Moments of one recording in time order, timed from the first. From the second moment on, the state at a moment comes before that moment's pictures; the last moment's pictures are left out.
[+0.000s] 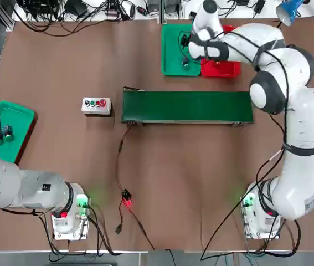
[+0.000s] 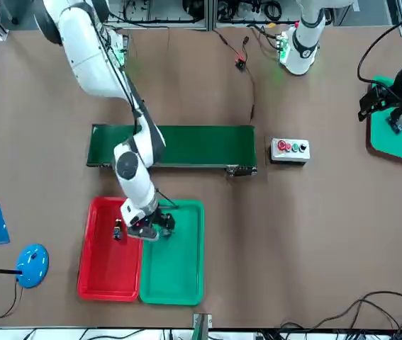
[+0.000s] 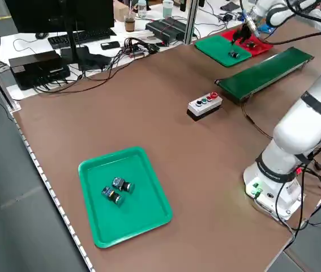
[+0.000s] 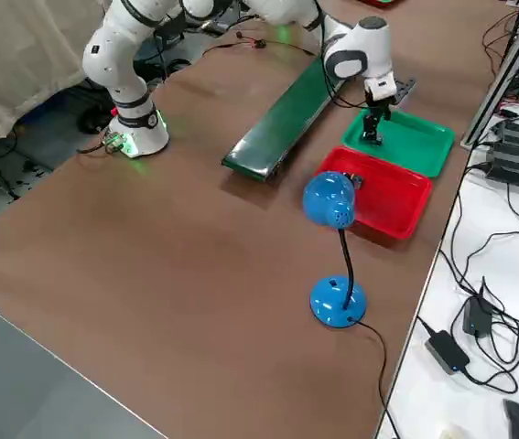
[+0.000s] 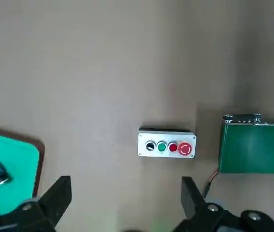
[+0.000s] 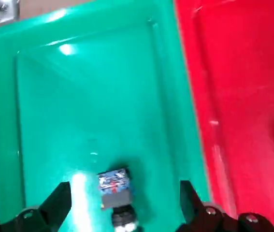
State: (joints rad) left arm -0.03 -0.05 -0.01 -1.62 -0.01 1.54 -0.03; right arm 0.45 0.74 -0.03 -1.46 0.00 2.46 0.64
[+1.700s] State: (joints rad) left arm -0.03 -0.05 -0.01 -1.61 -0.01 1.54 -0.03; right arm 0.06 0.05 -0.08 -1.42 0.01 1.48 0.02
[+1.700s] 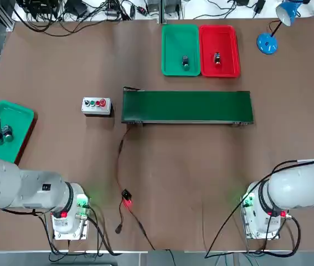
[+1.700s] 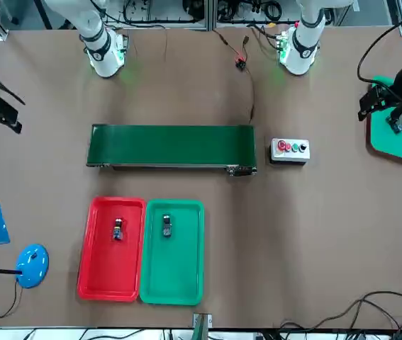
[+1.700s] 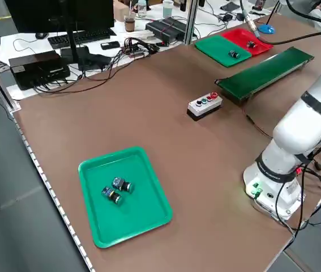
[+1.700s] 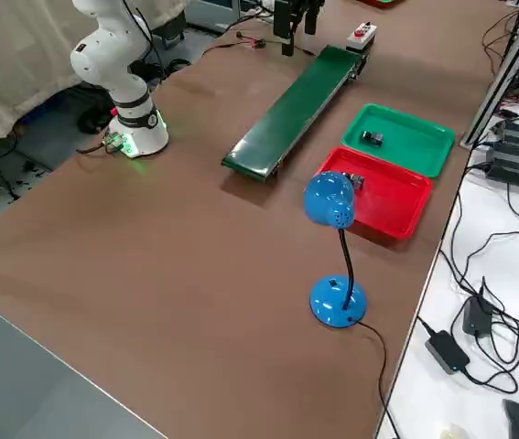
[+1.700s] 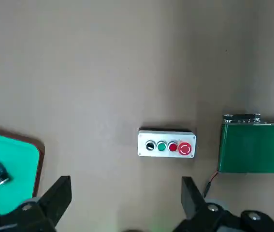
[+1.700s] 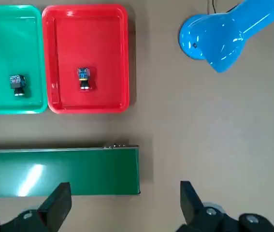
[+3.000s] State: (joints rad) left arm -0.02 -0.06 -0.01 -1.63 -0.02 1.46 -0.06; right arm 0.06 0.05 -0.07 -1.43 0.01 1.43 0.01
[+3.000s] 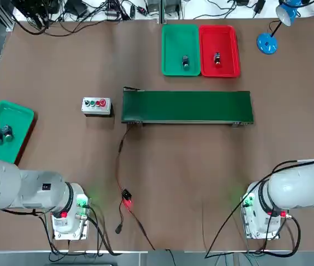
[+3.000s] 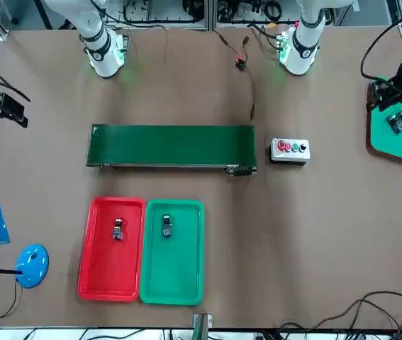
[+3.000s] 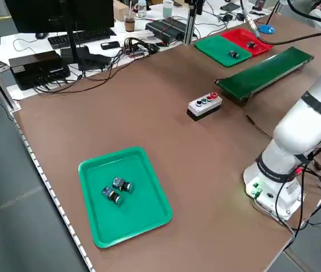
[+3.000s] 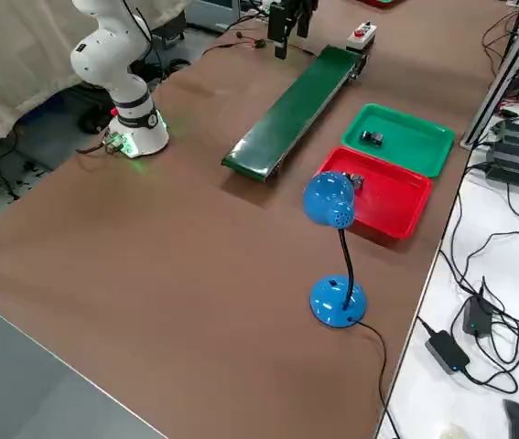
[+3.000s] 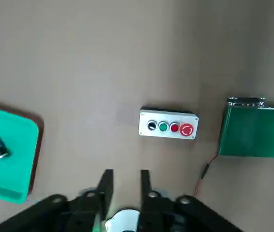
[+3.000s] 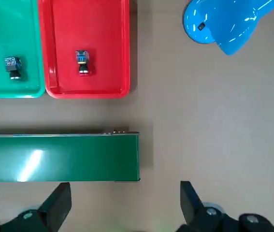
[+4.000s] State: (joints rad) left arm -0.04 -0.29 -0.13 -2.52 -0.02 2.27 -0.12; right arm 0.06 0.05 -0.07 -1.43 0.01 1.43 0.01
